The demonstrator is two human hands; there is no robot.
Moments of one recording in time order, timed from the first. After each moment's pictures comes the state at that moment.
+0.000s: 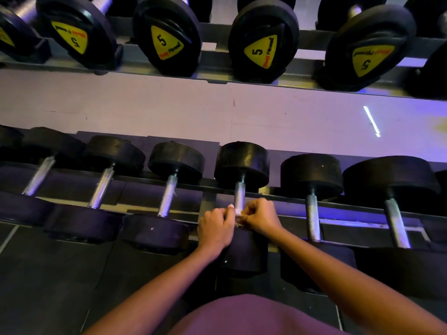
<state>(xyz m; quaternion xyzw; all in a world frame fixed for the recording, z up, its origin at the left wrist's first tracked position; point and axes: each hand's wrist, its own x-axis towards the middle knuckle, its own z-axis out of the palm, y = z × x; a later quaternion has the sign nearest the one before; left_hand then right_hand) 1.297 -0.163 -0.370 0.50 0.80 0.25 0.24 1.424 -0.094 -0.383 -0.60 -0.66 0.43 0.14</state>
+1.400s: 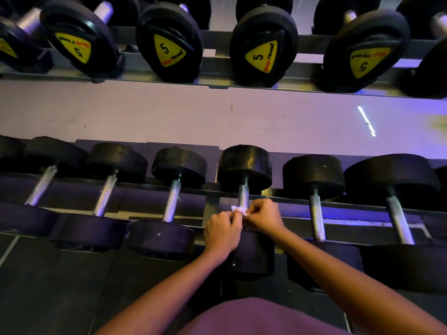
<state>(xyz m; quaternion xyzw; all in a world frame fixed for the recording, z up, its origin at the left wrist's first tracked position) 1.295 -0.166 -0.364 0.51 0.79 0.25 0.25 1.415 -0.097 -0.377 -0.65 -0.62 0.41 0.16</state>
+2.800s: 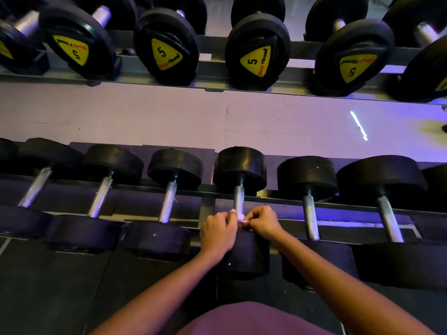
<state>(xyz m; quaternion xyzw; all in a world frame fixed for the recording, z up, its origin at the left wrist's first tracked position) 1.296 -0.168 -0.364 0.51 0.79 0.25 0.25 1.424 -0.107 -0.384 -0.65 -0.54 0.50 0.16</state>
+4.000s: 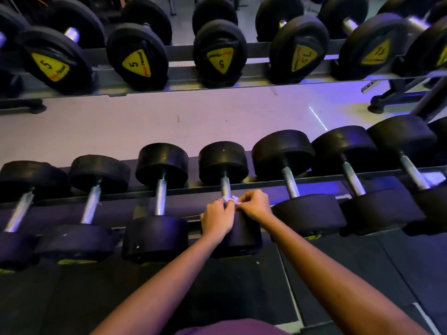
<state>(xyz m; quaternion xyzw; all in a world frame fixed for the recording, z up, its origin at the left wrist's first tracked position) 1.506 -0.163 -0.361 0.57 0.73 0.24 0.30 1.627 -0.125 -0.370 -0.70 -0.56 0.38 0.24</state>
